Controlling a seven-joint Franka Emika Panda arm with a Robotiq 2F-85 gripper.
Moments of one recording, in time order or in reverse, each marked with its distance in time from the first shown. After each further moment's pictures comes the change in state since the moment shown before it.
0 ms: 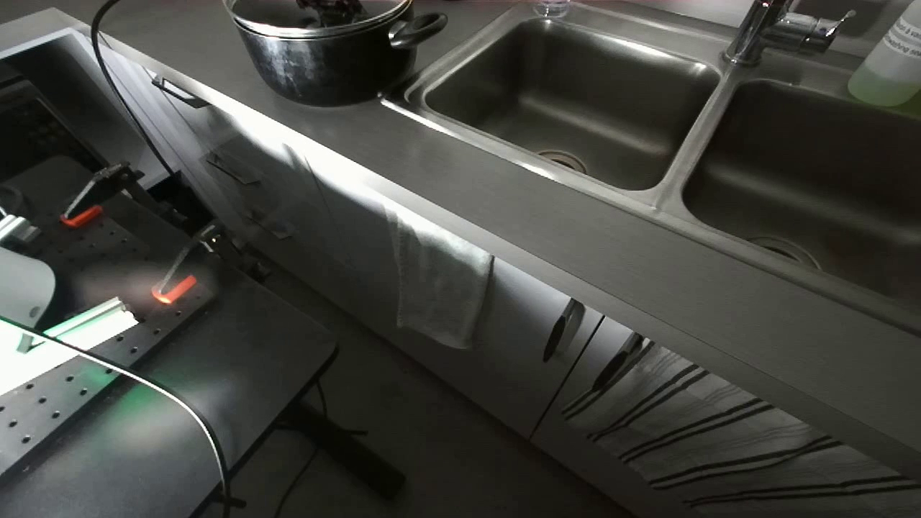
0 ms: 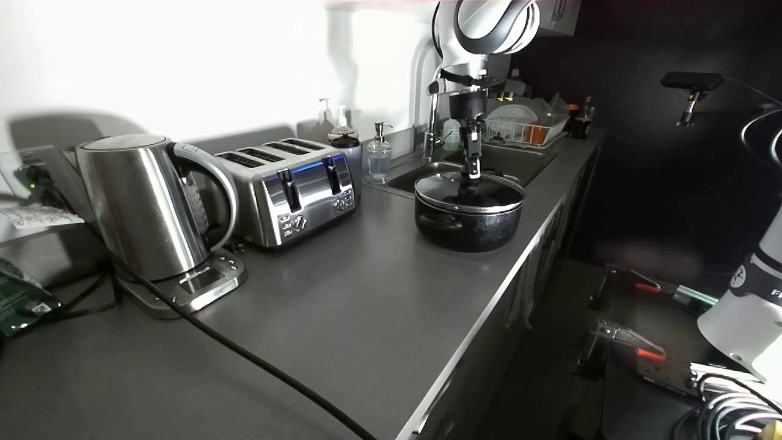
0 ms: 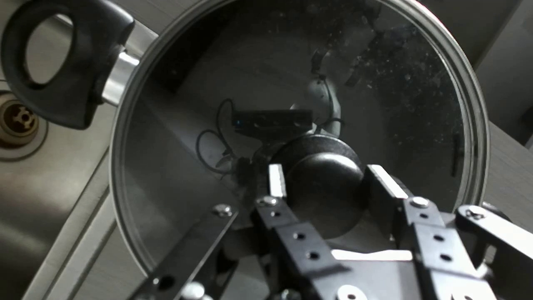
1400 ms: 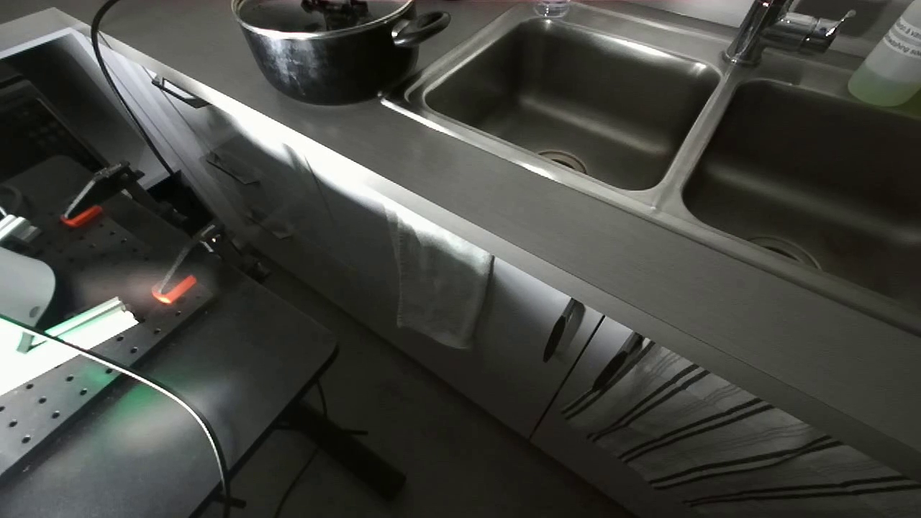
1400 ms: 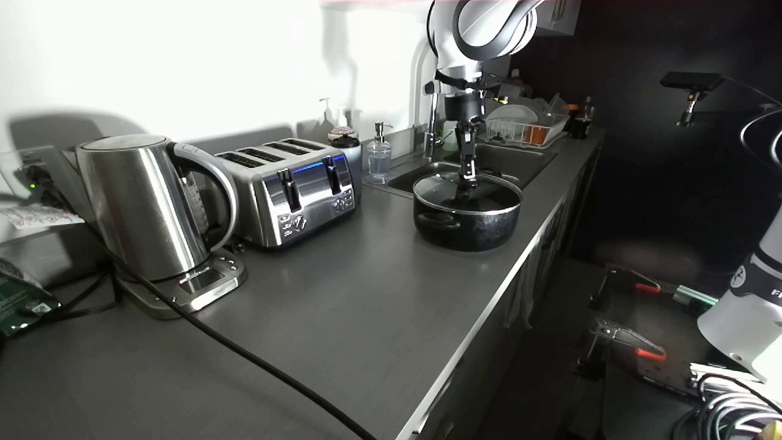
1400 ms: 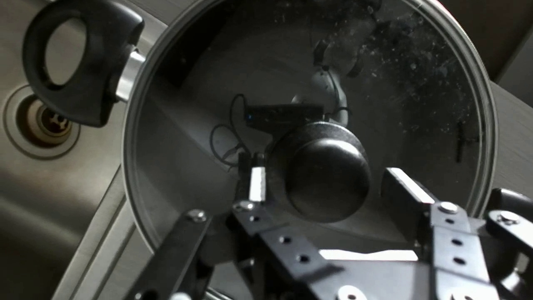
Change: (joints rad) arm 0.025 0.003 0.001 -0.007 -0.068 0.054 0.108
